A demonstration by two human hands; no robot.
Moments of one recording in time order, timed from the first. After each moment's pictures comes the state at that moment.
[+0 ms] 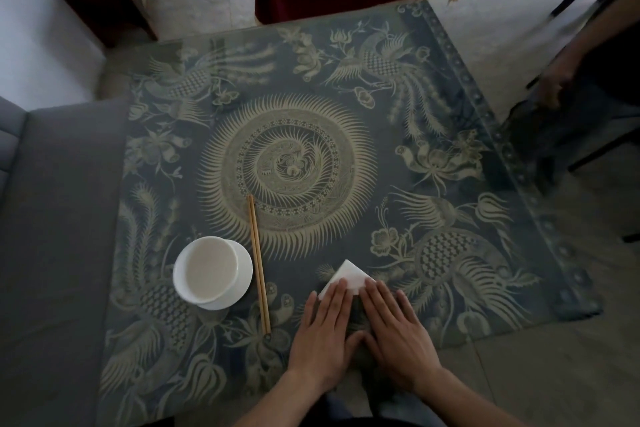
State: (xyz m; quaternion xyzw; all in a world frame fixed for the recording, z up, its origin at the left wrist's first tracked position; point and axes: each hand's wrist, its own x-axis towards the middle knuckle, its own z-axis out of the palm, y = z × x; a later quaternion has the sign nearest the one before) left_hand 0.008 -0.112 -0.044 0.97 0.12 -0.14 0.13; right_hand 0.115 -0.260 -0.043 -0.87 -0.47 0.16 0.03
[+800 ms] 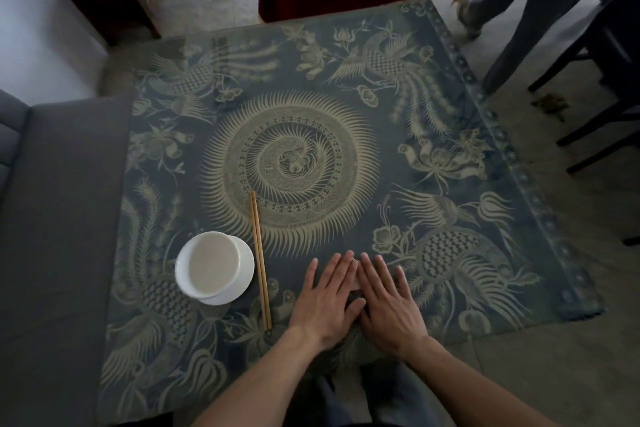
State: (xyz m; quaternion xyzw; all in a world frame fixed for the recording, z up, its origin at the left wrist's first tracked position) left_hand 0.048 -0.082 -0.044 0.97 0.09 -0.17 0.12; right_hand 0.134 -0.225 -0.045 -0.88 -0.44 0.19 0.02
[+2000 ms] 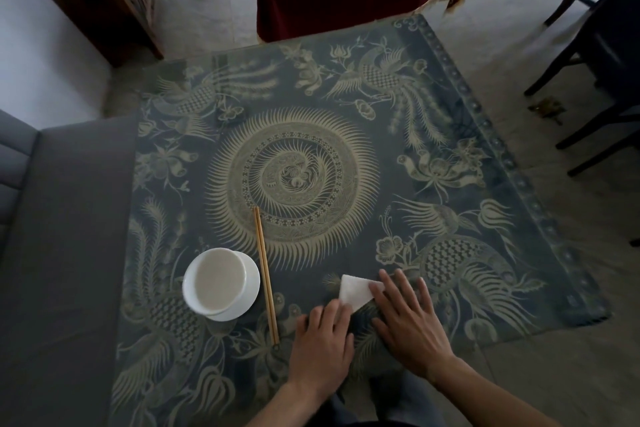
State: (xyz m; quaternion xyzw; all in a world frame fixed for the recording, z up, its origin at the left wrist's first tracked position) left_hand 0.002 -0.102 -0.029 0.98 0.15 -0.09 0.13; right_hand 0.143 -0.251 -0.031 -0.87 -0.47 0.14 -0.03
